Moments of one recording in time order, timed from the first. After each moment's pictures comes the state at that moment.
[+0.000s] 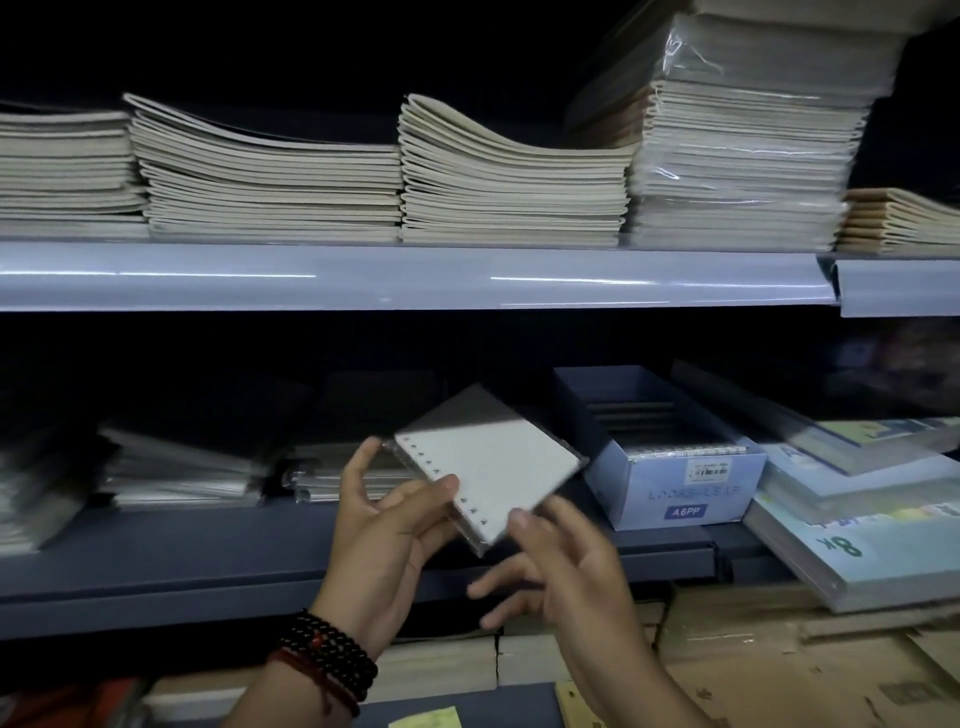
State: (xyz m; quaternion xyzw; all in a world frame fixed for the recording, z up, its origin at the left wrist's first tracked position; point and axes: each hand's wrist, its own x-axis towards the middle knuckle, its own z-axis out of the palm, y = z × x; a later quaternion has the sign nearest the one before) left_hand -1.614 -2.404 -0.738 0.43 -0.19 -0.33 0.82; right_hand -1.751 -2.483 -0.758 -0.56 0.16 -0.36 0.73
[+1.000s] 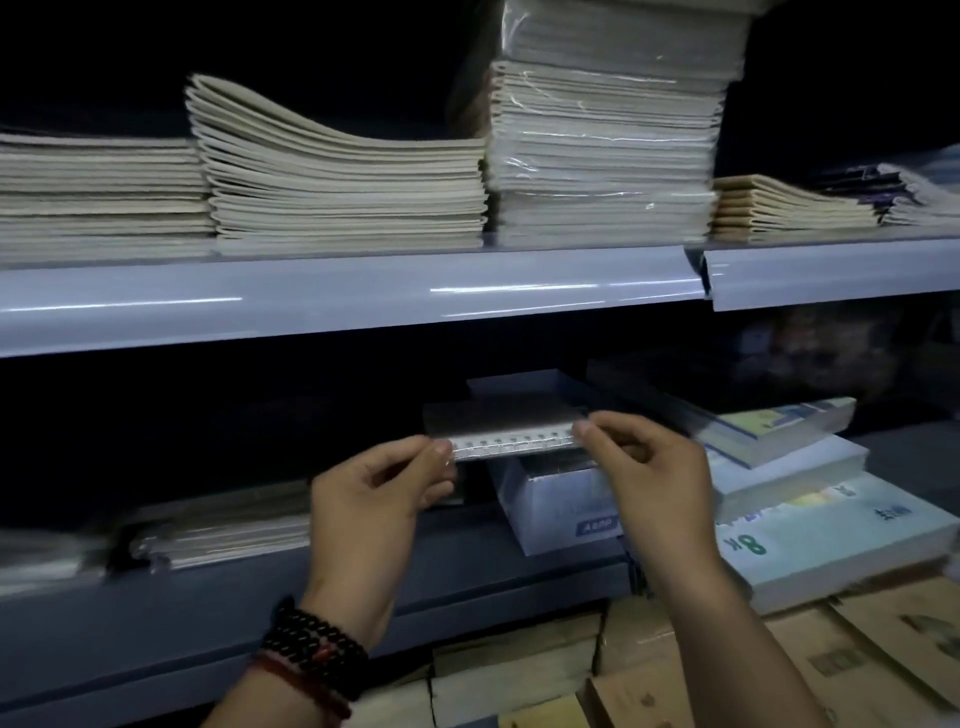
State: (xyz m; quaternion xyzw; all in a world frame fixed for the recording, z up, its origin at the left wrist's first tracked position) left_hand -1.657 -2.496 -0.715 0.52 -0.27 -0.22 0.78; right_hand -1.817 -2.618 -0.718 -0.61 0.34 -0.58 0.42
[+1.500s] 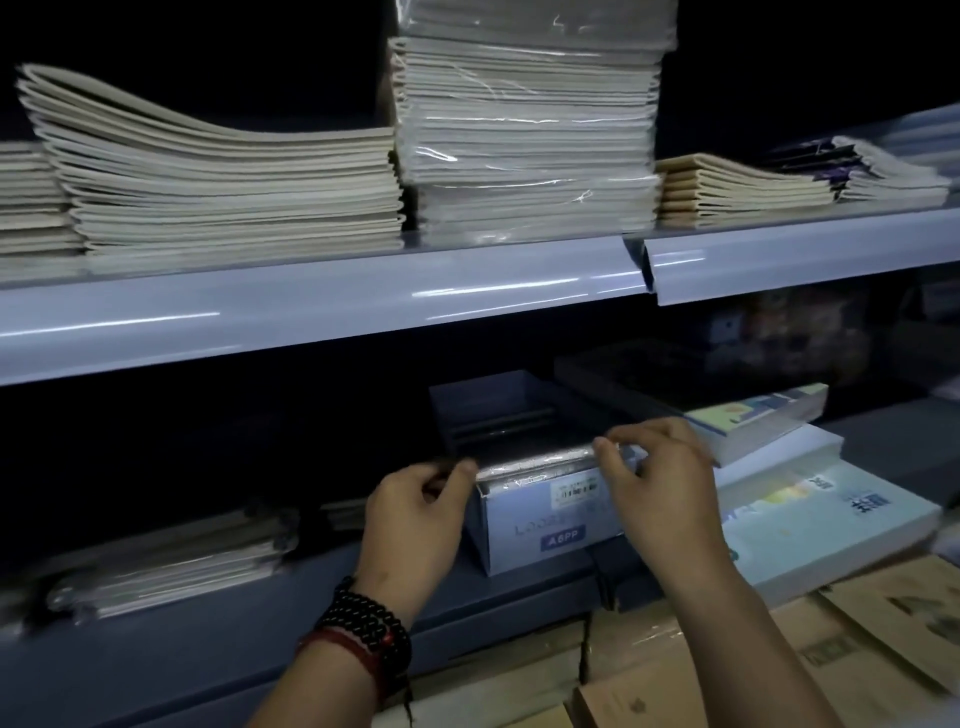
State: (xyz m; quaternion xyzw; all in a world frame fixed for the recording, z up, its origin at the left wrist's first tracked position) left_hand -1.678 -2.563 -0.733 0.70 -0.41 -0.13 0.57; right_hand -1.851 -2.685 -0.749 -0.71 0.45 -0.52 0.15
